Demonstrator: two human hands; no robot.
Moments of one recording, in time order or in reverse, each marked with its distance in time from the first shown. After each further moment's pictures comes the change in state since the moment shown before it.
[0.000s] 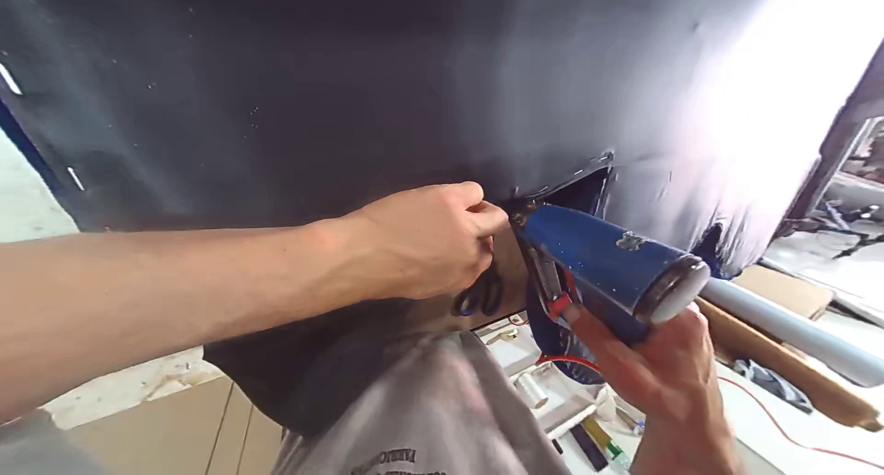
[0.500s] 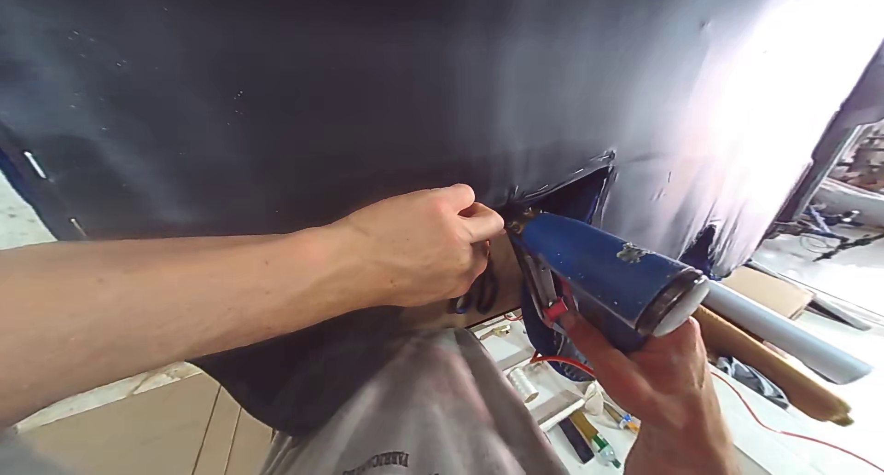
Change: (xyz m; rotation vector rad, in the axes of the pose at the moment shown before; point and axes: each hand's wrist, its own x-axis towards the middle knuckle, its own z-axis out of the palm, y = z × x) left_hand -0.003 0.007 0.002 0.008 0.031 -0.018; right_hand -0.002 0.003 -0.003 0.052 -0.057 0.023
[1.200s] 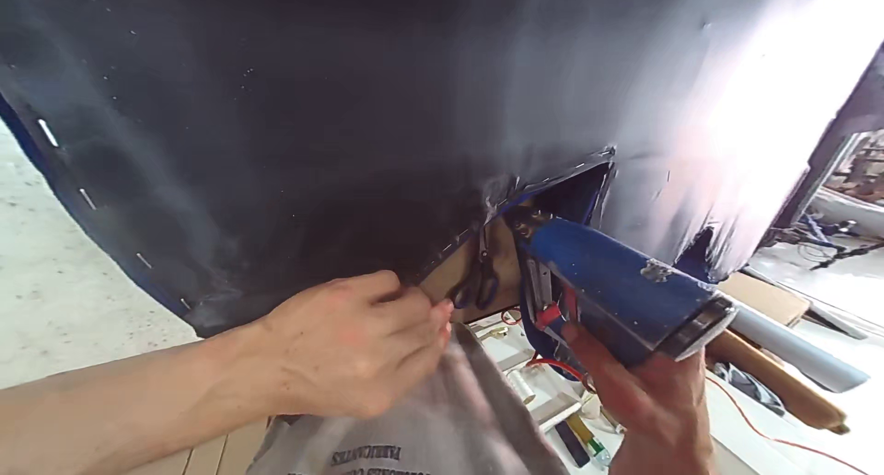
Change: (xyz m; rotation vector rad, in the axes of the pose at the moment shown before) left_hand -0.057 0.079 -0.020 -0.160 0.185 -0.147; right_hand -0.020 -0.002 0.008 0.071 0.082 -0.044
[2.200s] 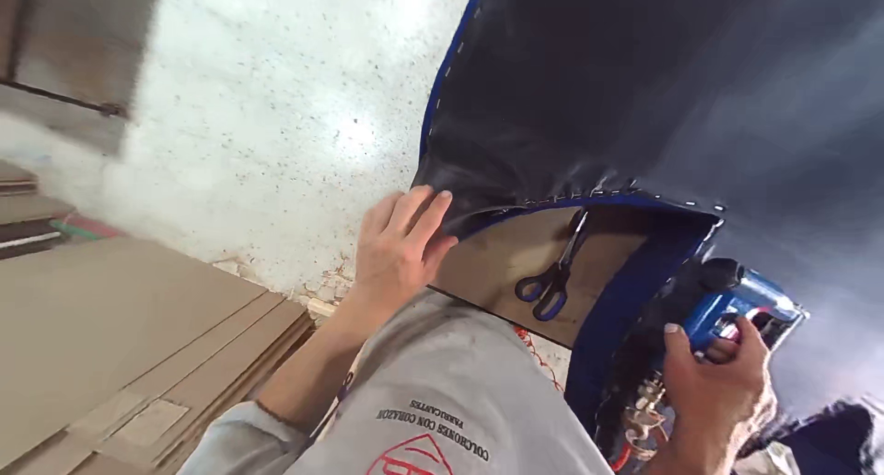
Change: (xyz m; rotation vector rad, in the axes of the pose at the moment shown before) left_hand -0.048 0.165 0.076 0.626 0.506 -1.302; right_hand -0.027 0.149 -0.015 -0.400 0.255 0.090
